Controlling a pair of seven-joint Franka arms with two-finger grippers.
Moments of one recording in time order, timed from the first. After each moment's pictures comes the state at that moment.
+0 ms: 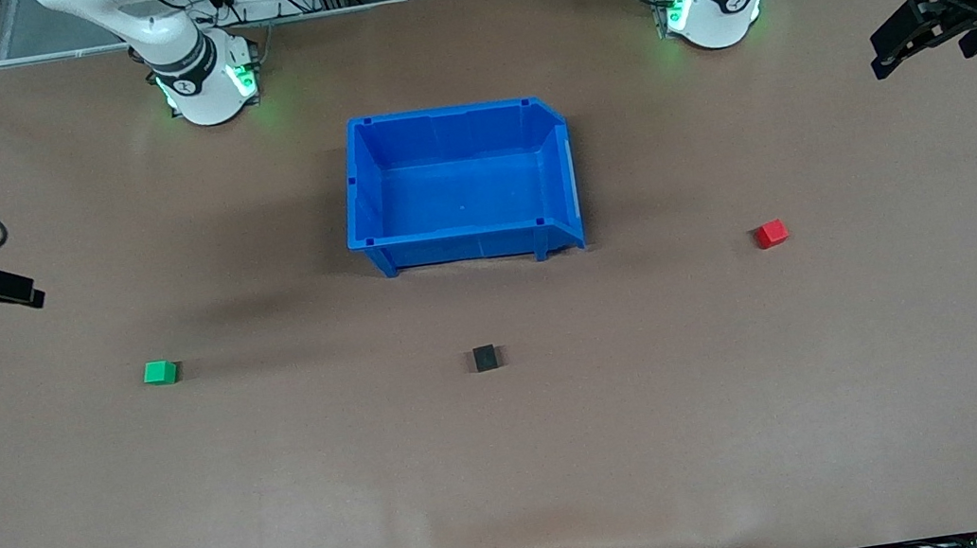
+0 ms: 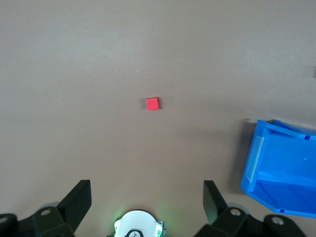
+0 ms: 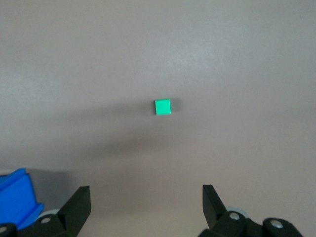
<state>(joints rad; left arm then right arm) 0.03 -0.07 -0.16 -1.53 0.04 1.42 -0.20 0.02 0.07 -0.16 -1.77 0.03 1.78 -0.02</state>
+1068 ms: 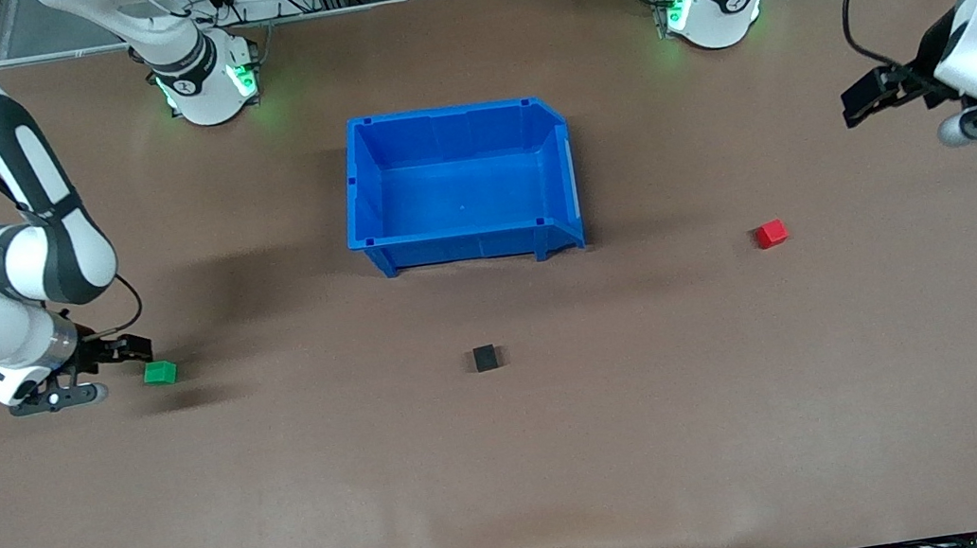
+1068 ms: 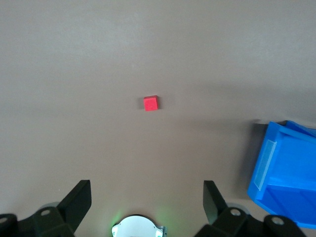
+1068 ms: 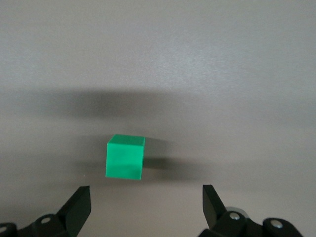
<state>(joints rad) 0.03 -0.01 -0.16 -1.65 0.04 1.53 -0.20 -0.02 0.41 -0.16 -2.06 0.03 2.44 -0.26</state>
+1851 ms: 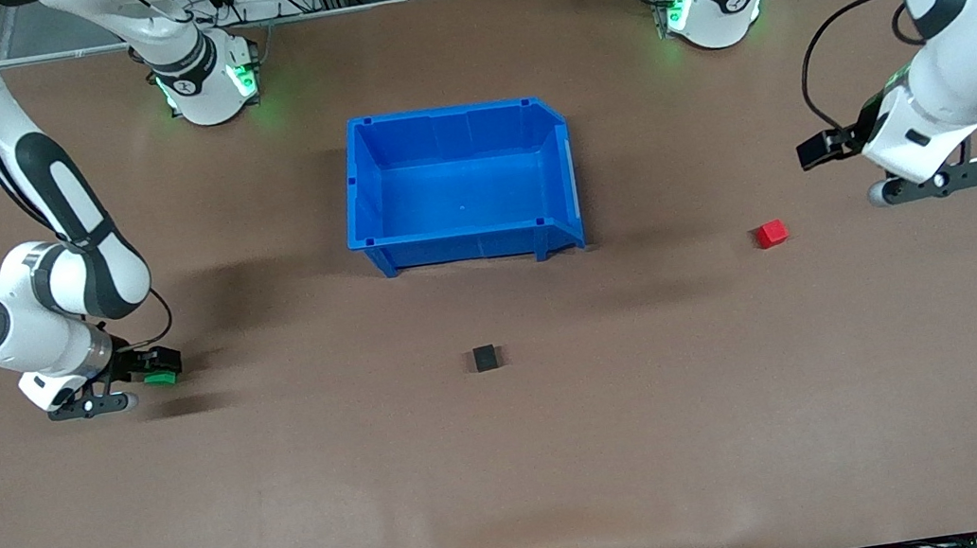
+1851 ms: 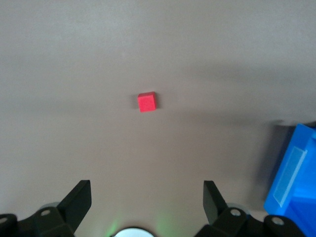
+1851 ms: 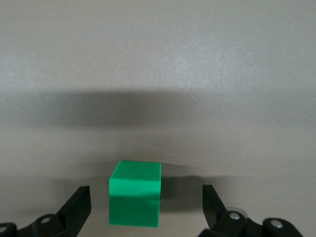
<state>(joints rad) 0.03 0.03 -0.16 -1.89 0.04 1.75 -0.20 -0.02 0.52 -0.14 -2.06 0.12 2.55 -0.26</state>
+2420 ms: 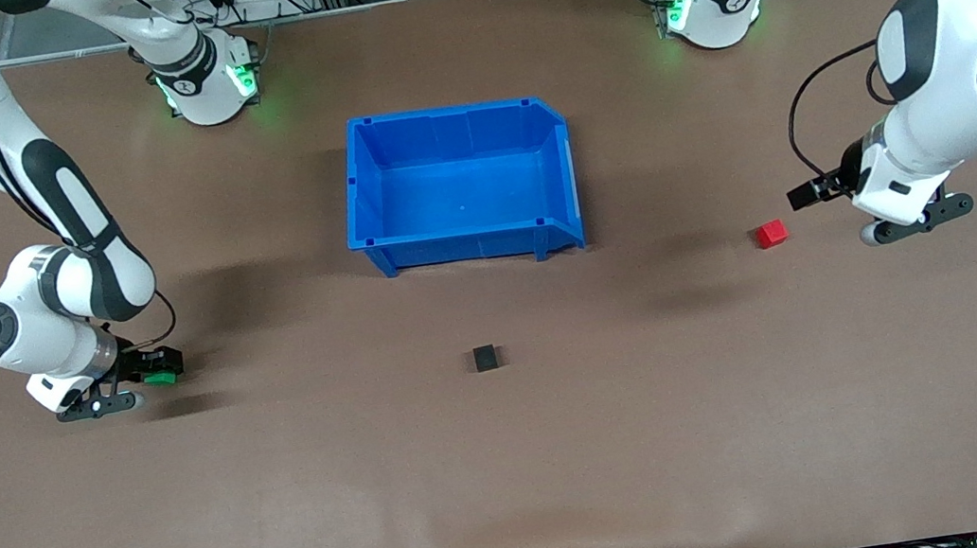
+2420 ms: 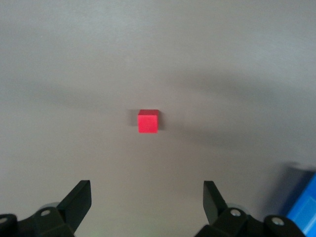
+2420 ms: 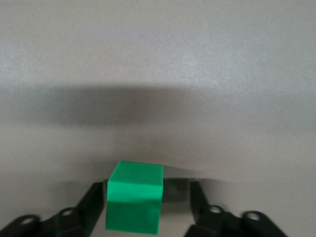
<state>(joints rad) 0.07 0.11 -0.15 -2.00 0.04 1.93 -0.35 -0.02 0.53 -0.13 -2.05 0.12 2.54 -0.31</state>
